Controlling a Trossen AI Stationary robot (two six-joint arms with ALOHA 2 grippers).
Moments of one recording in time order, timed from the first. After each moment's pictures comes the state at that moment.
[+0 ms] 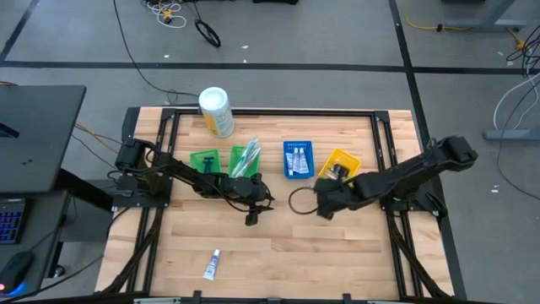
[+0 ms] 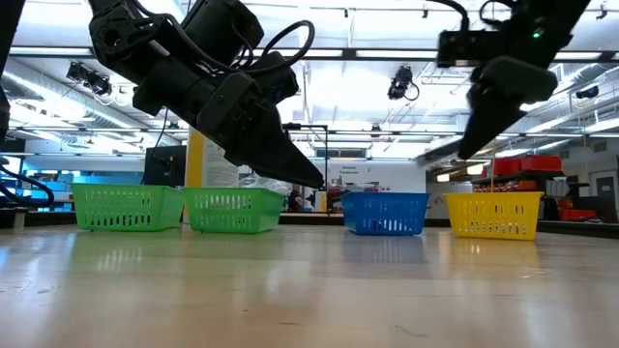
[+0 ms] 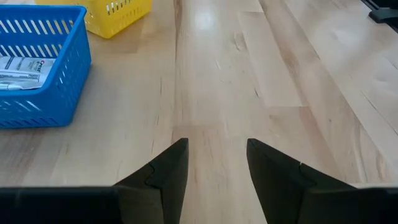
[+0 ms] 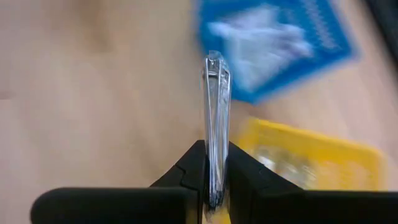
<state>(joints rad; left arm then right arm) -0.12 1.77 0.73 0.52 -0.04 -0.08 0.32 1.42 0.91 -0.76 0.50 0.55</state>
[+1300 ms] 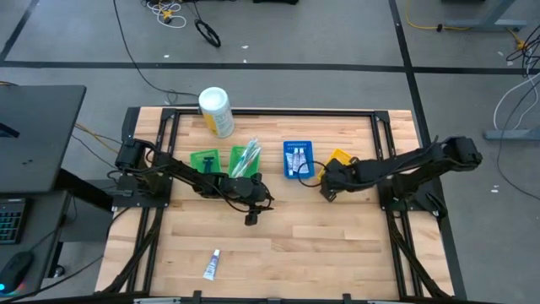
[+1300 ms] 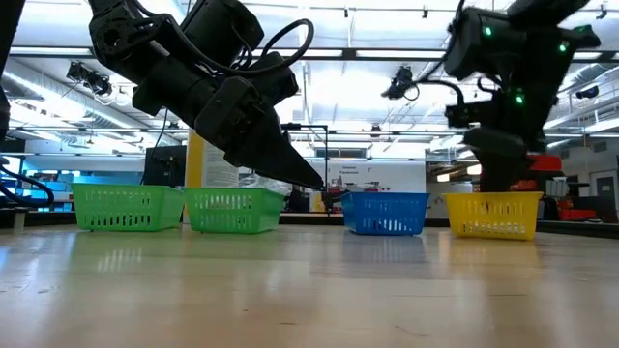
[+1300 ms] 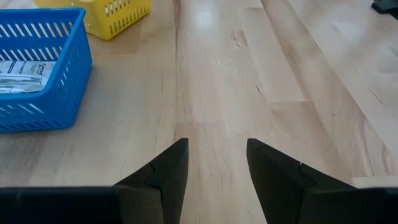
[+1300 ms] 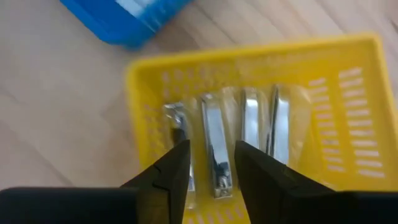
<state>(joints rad) -0.12 1.77 0.73 0.51 -0.04 -0.05 0.09 1.36 0.70 -0.75 0.42 0.81</state>
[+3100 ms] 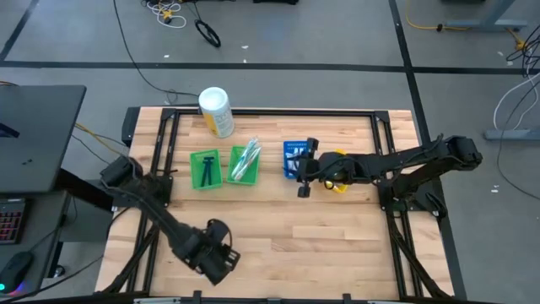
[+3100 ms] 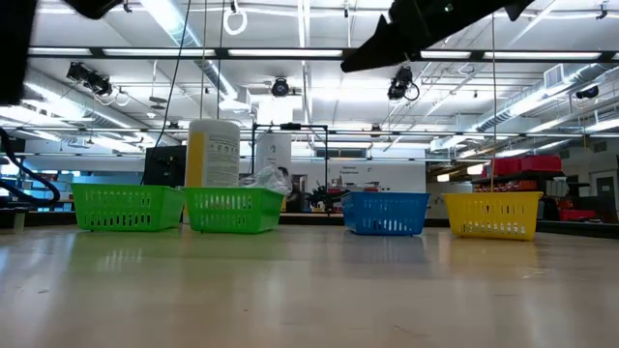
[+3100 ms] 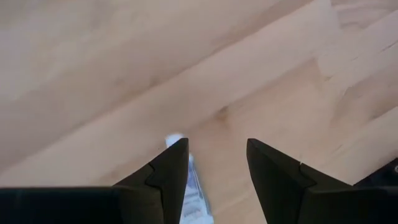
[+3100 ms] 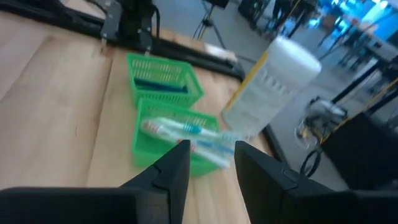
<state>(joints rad) -0.74 1.78 1.34 -0.96 -0.25 -1.80 0.09 1.36 0.88 0.07 0.39 -0.28</state>
